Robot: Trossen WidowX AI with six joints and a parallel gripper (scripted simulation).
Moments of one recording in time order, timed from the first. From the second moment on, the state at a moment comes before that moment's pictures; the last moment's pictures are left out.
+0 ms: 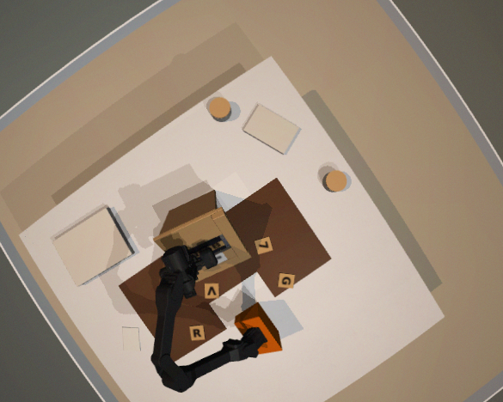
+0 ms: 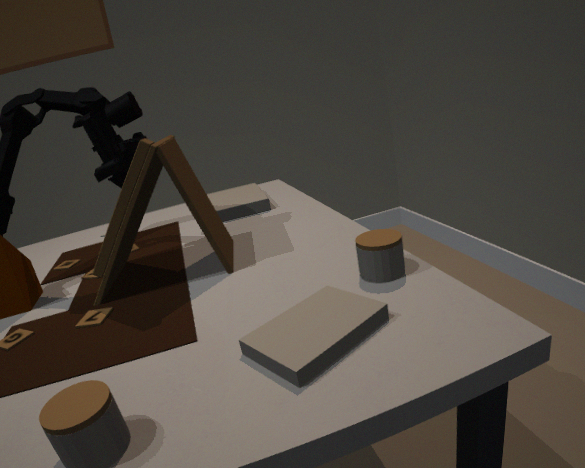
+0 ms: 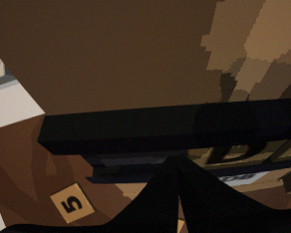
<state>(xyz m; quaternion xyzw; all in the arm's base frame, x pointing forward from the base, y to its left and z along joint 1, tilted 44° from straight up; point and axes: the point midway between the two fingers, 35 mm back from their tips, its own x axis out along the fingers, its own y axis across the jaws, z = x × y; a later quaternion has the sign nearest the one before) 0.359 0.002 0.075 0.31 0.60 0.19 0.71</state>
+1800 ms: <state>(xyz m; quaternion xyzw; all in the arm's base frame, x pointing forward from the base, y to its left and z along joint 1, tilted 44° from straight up) 0.360 -0.005 0.065 0.32 0.60 0.19 0.71</state>
